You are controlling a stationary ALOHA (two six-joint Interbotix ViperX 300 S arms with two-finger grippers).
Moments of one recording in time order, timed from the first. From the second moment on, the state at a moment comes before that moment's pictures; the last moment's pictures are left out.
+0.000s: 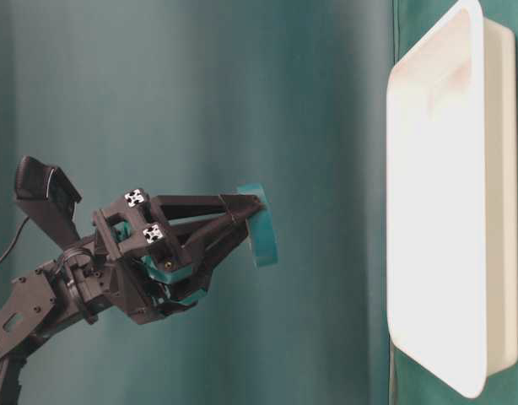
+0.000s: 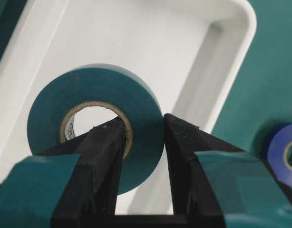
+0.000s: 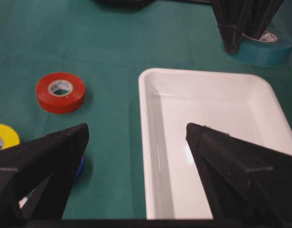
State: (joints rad) left arm 0.28 0.04 0.09 0.04 0.82 -0.22; right arm -0.07 -0.84 1.10 -0.02 -0.01 0.04
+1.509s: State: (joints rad) left arm 0.27 0.28 0.24 0.01 0.50 -0.22; right arm -0.07 -0.84 1.10 -0.02 -0.02 0.05
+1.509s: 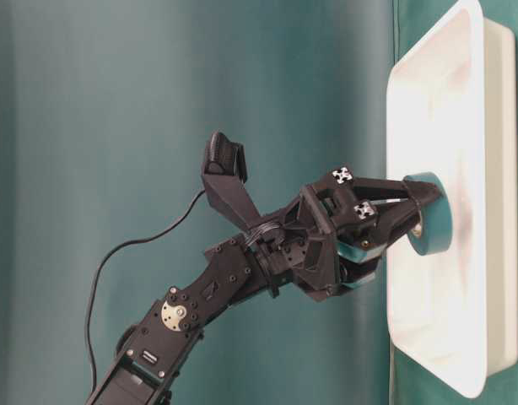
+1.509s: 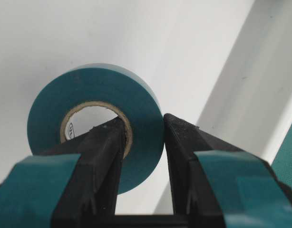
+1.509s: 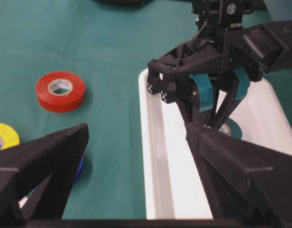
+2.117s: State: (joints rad) left arm 0.27 0.23 0.24 0.01 0.52 -0.22; right arm -0.07 -0.84 1.10 -0.02 -0.01 0.05
